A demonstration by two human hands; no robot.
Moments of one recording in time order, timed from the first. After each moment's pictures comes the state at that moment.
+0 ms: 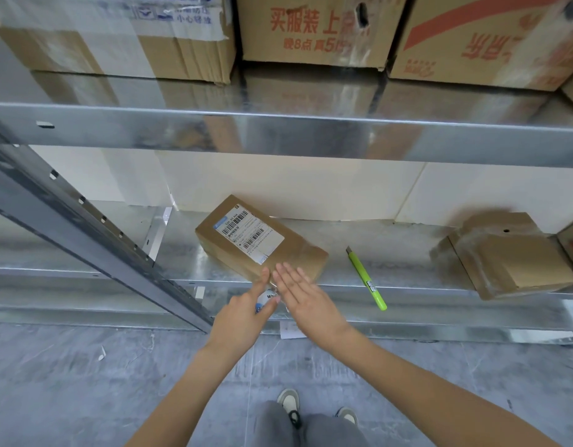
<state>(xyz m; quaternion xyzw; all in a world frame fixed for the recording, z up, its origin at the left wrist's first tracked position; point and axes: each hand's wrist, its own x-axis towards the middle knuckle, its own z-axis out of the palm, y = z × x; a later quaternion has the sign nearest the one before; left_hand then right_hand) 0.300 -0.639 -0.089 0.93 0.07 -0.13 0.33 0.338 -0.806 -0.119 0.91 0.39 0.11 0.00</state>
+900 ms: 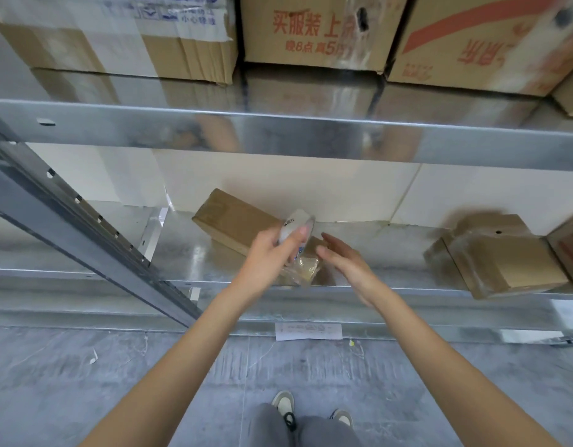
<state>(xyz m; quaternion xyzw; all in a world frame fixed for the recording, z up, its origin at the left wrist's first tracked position) 0.368 -0.676 -0.010 0.75 0.00 -0.05 0.66 0.399 -0.863 -0.066 0.76 -0.05 -0.25 -0.59</state>
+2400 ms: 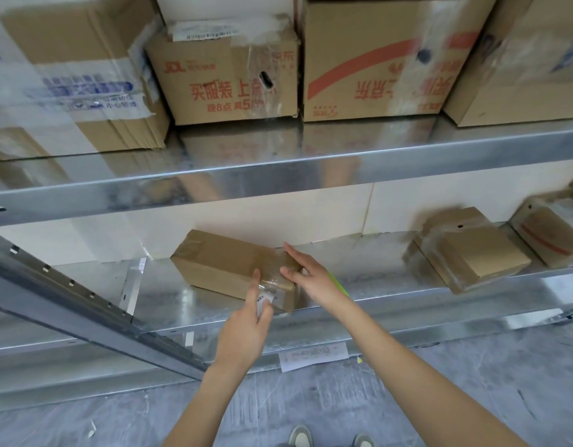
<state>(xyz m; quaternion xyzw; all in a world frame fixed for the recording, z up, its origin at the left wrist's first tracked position) 0.327 -0.678 -0.065 0.94 0.03 -0.07 0.34 0.402 -0.845 -0.059 0.81 0.04 -0.17 -0.57</state>
